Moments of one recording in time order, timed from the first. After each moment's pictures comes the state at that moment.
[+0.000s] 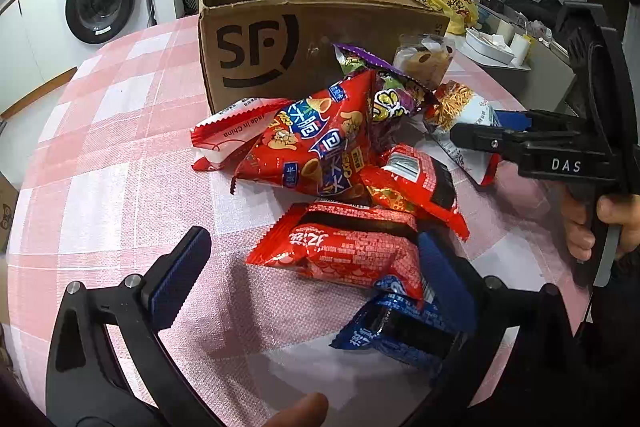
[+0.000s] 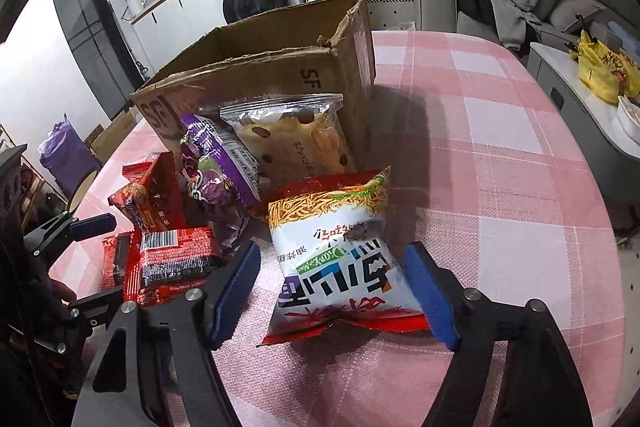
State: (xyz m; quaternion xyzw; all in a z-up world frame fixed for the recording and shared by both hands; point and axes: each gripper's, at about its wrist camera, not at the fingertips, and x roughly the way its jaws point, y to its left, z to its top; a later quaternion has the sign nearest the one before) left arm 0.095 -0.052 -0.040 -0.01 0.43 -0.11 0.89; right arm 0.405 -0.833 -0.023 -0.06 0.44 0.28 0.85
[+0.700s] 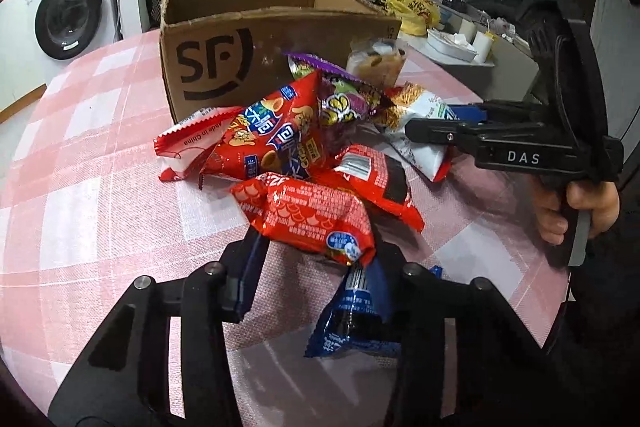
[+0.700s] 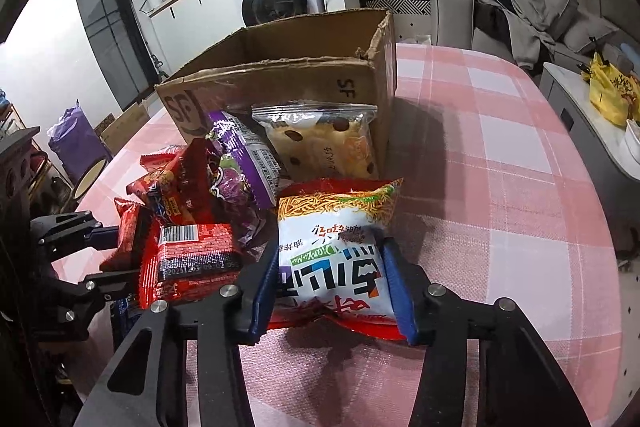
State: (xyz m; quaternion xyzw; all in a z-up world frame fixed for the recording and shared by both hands) left arm 0.084 -0.059 -0.030 -0.02 0.41 -0.17 0.89; right arm 0.397 -0.827 -0.018 -0.08 0.42 0.30 0.85
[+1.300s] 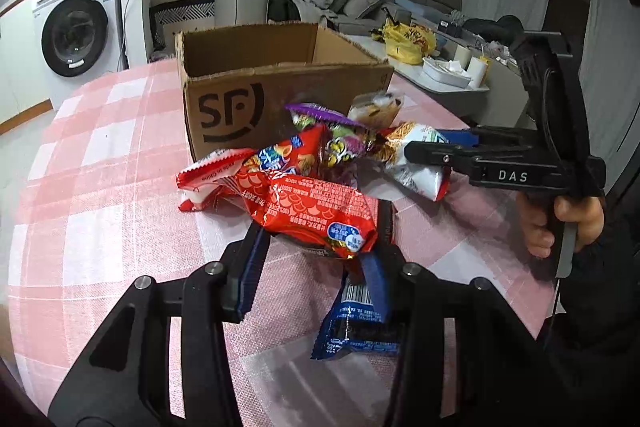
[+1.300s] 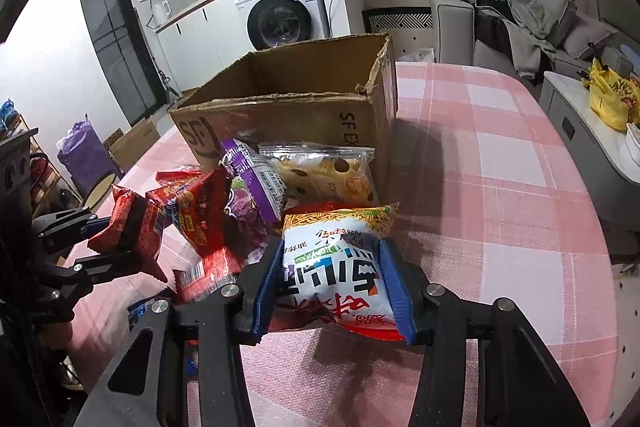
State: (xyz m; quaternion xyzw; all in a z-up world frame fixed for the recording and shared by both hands) left arm 0.069 -0.036 0.000 -0.02 0.36 -0.18 0.91; right arm 0.390 -0.835 0.001 -0.05 0.40 0.32 0.86
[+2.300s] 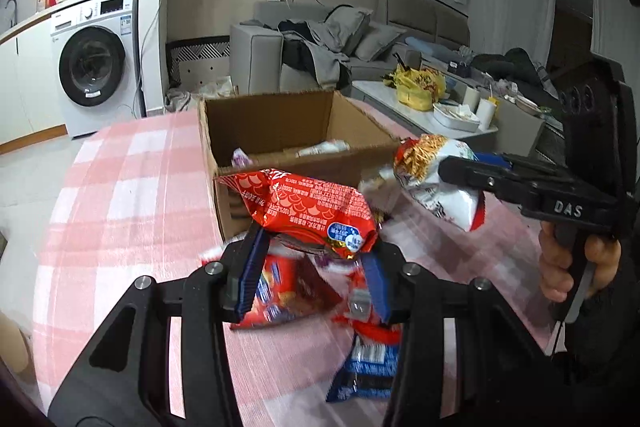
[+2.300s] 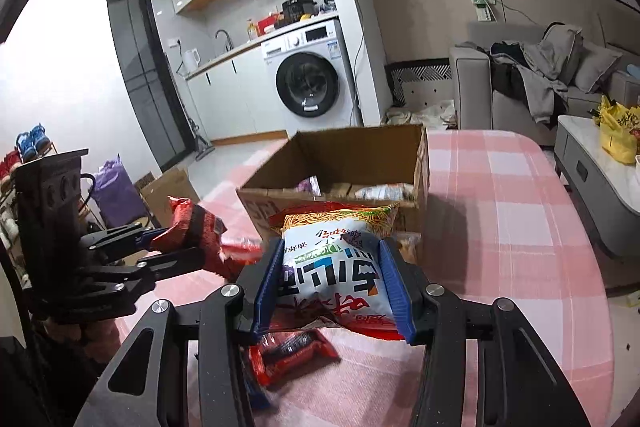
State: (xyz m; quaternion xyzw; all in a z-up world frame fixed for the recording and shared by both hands) left arm 0.068 -0.022 0.053 -0.03 0.29 -0.15 0.94; right arm 0.364 -0.830 0.070 0.00 0.31 0.36 0.88
